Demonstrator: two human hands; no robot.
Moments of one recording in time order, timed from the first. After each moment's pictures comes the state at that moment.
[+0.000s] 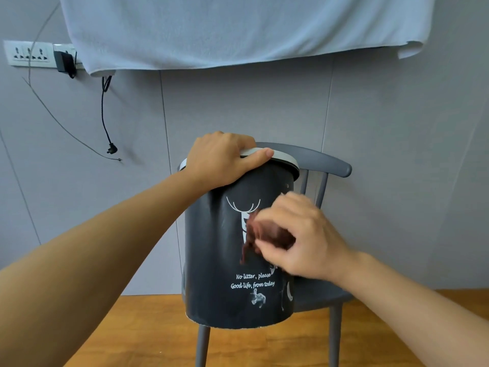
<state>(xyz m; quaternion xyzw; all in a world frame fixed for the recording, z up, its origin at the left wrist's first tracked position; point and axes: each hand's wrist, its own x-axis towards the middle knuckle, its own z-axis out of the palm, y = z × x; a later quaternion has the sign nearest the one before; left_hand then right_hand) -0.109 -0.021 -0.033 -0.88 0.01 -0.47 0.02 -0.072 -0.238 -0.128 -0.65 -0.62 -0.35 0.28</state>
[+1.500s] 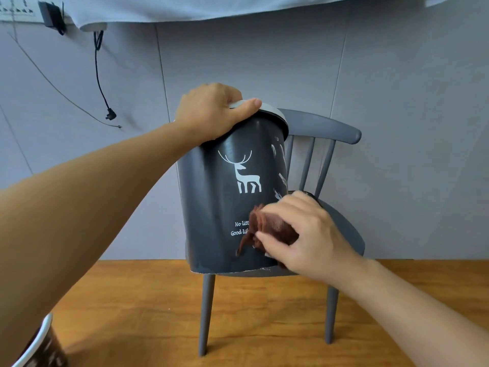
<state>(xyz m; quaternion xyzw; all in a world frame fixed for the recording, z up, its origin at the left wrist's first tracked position) -0.104 0.000 -0.027 -0.90 -0.07 -0.42 -0.04 -0.103 -0.255 -0.177 -0.70 -0.58 -0.26 0.33</state>
